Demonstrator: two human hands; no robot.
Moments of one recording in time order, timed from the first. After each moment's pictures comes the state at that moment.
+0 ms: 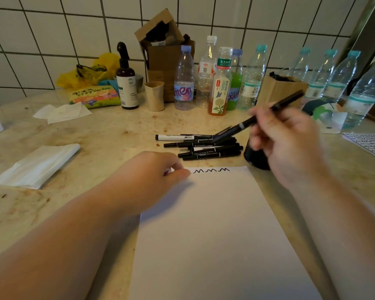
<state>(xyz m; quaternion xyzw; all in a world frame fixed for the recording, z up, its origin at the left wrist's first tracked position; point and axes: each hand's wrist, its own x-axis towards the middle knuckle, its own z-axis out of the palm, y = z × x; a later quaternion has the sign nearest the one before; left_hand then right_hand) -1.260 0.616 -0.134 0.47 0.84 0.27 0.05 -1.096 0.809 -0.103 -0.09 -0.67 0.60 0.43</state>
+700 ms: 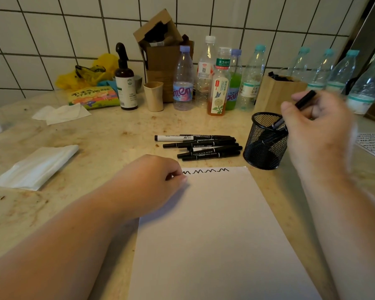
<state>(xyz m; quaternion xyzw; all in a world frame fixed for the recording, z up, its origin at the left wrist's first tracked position) -1.260 0.617 -0.141 0.48 0.85 0.22 0.01 -1.090 0.839 -0.097 -0.28 -0.70 0.27 0.61</state>
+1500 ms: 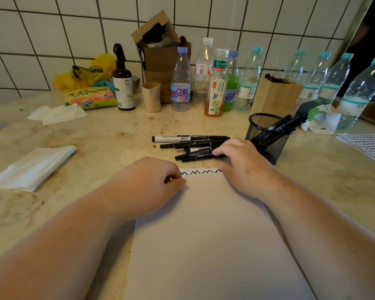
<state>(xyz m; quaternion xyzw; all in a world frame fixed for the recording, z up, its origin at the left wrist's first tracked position) -1.260 0.618 -0.143 0.50 0.84 0.21 0.01 -1.127 0.819 -0.146 -0.22 -0.95 0.13 0.18</state>
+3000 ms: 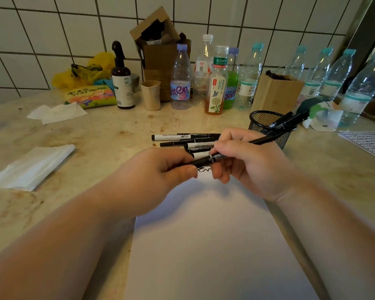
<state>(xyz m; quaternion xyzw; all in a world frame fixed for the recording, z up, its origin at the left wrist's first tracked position) -1.242 0.613 -0.118 0.51 0.75 0.39 0.14 -1.111 0.784 -0.111 -0.02 -0.70 0.69 0.20</state>
